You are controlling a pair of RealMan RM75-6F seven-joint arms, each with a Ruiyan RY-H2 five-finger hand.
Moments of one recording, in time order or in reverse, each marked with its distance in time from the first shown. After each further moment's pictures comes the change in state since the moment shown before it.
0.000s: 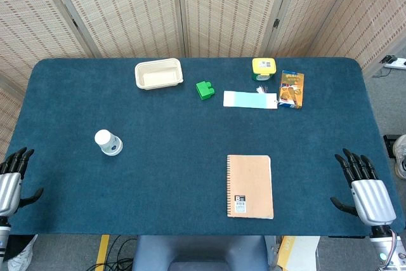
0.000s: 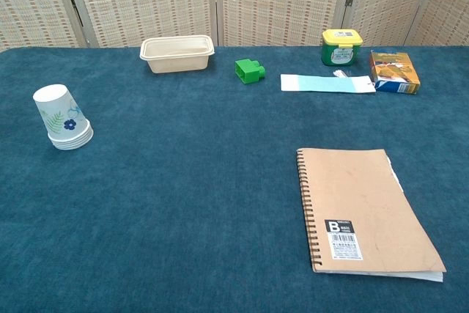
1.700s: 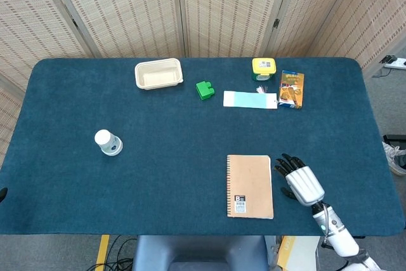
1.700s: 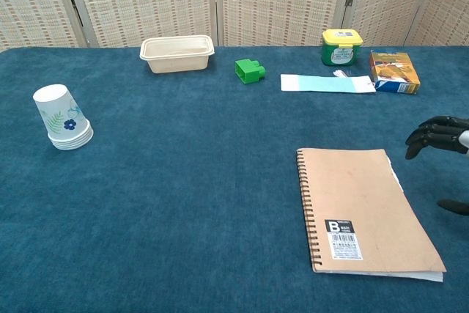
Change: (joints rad) left arm 0.037 0.039 -0.053 0.032 -0.176 0.042 0.056; right arm 0.238 -0.489 -0.017 0.657 -0.182 -0.121 0.108
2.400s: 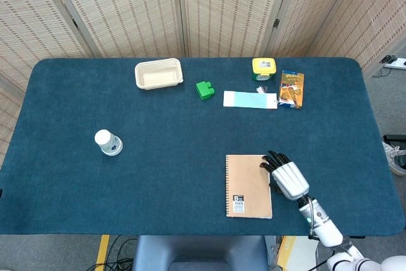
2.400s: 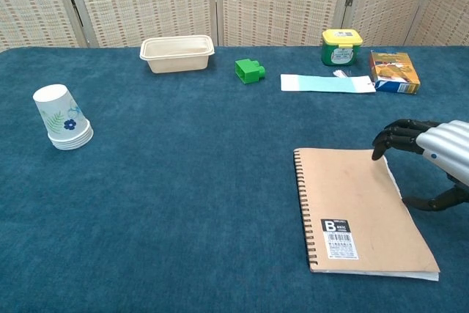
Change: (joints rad) left arm 0.015 0.017 -0.005 0.001 -0.007 0.001 -0.032; right arm 0.070 -0.092 -0.013 0.096 0.017 -0.017 0.025
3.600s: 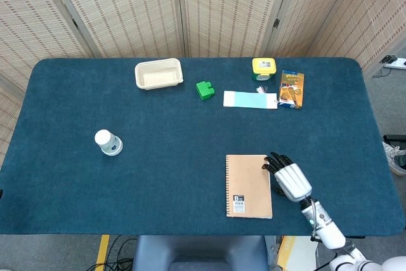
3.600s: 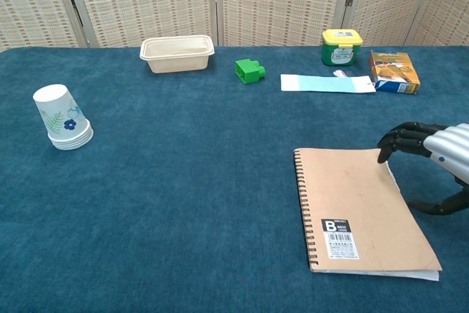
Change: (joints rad) left arm -0.002 0.002 -0.003 -0.002 -0.008 -0.014 -0.001; right arm -0.002 0.002 -0.031 0.006 0.027 0.011 0.016
